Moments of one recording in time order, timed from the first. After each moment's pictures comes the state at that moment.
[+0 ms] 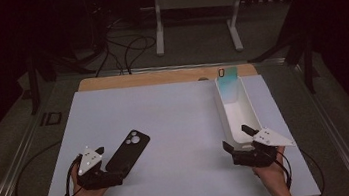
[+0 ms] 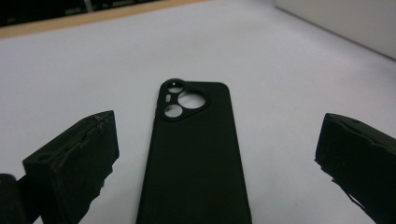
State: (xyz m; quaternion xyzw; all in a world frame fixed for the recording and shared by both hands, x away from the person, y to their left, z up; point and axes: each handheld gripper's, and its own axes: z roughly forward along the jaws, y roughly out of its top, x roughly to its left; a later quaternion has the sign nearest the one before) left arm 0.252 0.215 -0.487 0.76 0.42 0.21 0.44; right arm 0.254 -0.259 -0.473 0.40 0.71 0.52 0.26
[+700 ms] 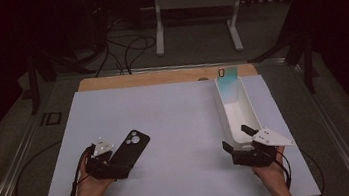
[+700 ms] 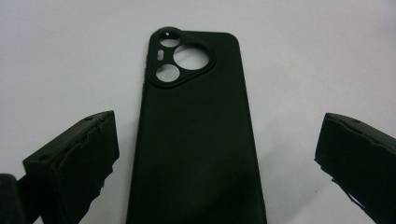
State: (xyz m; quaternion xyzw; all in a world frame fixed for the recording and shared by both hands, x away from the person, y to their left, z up) left arm 0.286 0.200 -0.497 0.81 0.45 0.14 0.35; right arm 0.255 -0.258 -0.473 0.39 0.72 0.52 0.26
